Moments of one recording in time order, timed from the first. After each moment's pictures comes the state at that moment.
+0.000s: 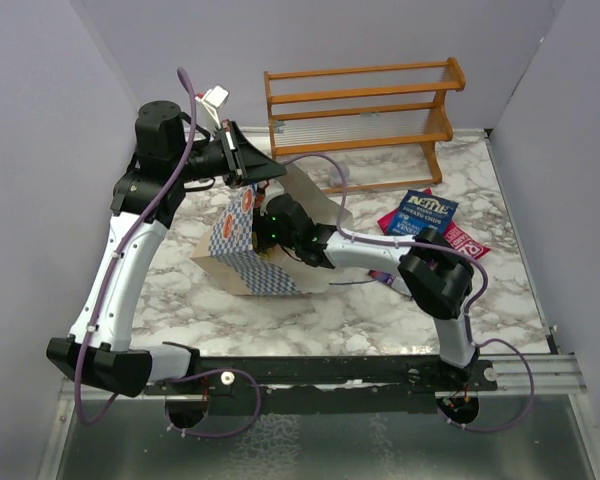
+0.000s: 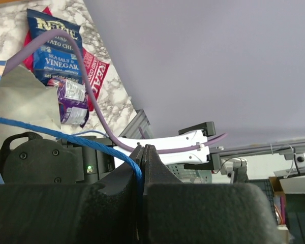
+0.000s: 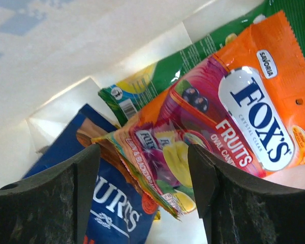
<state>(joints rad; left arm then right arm) -0.24 1.29 1.57 -0.50 0.93 -0.92 0.96 2.01 1.41 0.21 0.06 0.45</state>
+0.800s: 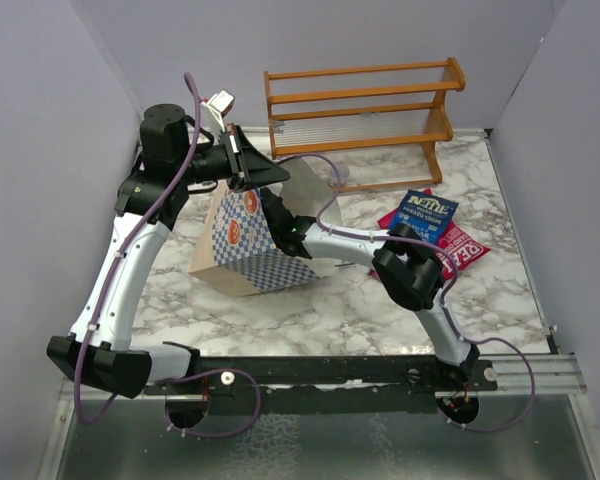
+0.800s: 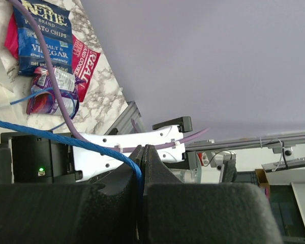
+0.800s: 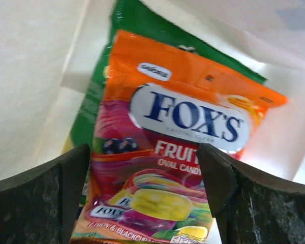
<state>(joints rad) -0.26 1.28 1.53 -0.49 0.95 -0.96 0.96 2.20 1.67 0.07 0.25 0.75</state>
